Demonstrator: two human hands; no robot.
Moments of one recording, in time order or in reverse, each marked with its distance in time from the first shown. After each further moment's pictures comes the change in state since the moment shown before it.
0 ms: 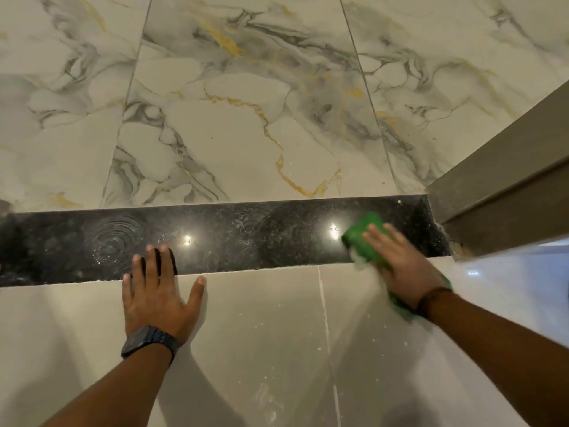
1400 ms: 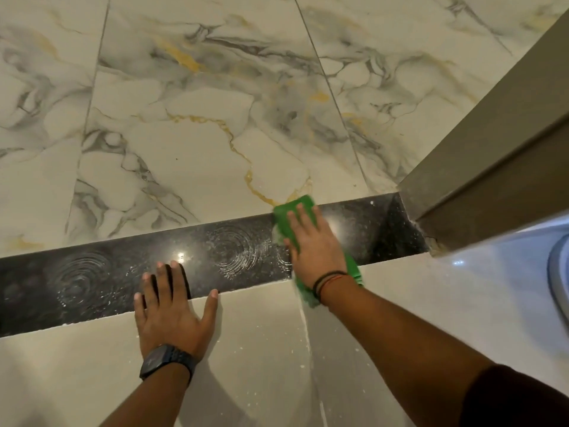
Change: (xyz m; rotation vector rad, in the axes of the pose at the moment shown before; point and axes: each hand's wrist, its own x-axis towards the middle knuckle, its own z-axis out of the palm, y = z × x) left_hand 0.002 0.061 0.002 -0.026 -0.014 0.050; right_hand 0.079 -0.087 0.038 -0.222 0.070 0.129
